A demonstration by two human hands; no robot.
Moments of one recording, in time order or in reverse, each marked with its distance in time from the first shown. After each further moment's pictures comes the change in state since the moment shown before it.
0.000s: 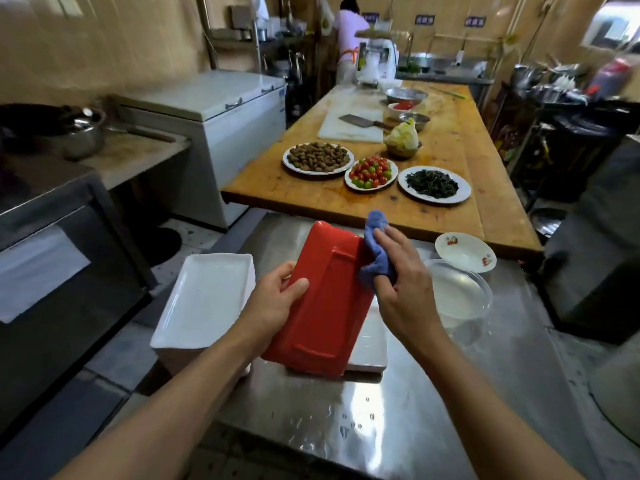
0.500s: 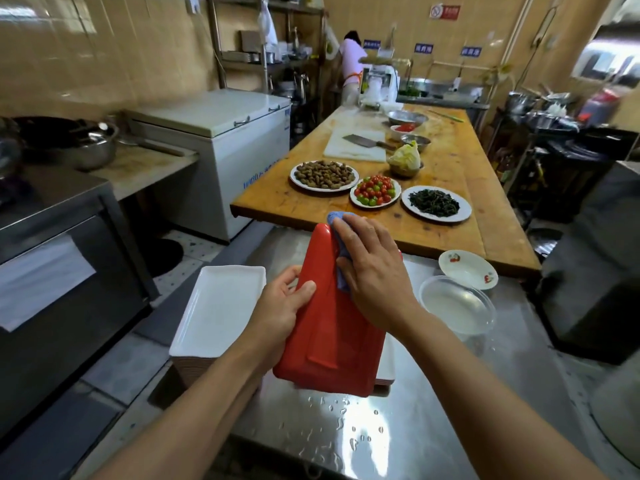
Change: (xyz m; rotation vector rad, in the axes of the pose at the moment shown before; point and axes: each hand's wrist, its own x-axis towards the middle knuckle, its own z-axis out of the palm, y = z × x) left_hand -0.021 0.027 -0.010 -0.277 -0.026 0.034; right_hand 0.031 -0.042 0.024 -0.487 -0.129 -0.378
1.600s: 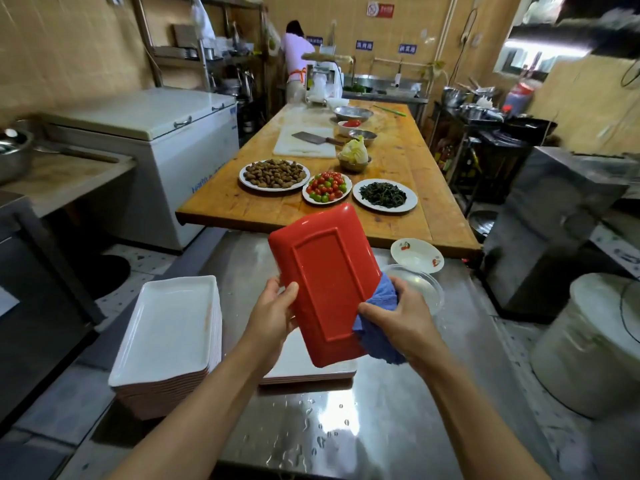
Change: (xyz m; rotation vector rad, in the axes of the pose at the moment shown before) left_hand 0.032 -0.042 0.040 -0.097 -0.016 -0.157; right_hand -0.083 0.046 -0.028 0.759 0.005 0.833
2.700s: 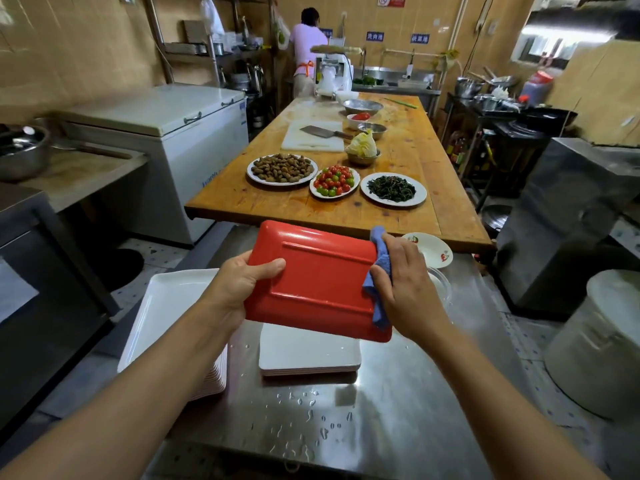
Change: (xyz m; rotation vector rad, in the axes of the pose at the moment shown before) left_hand -0.001 0.061 -0.022 0.162 0.081 -0.054; right_hand 0.032 0.009 -0.010 -0.599 0.125 -0.495
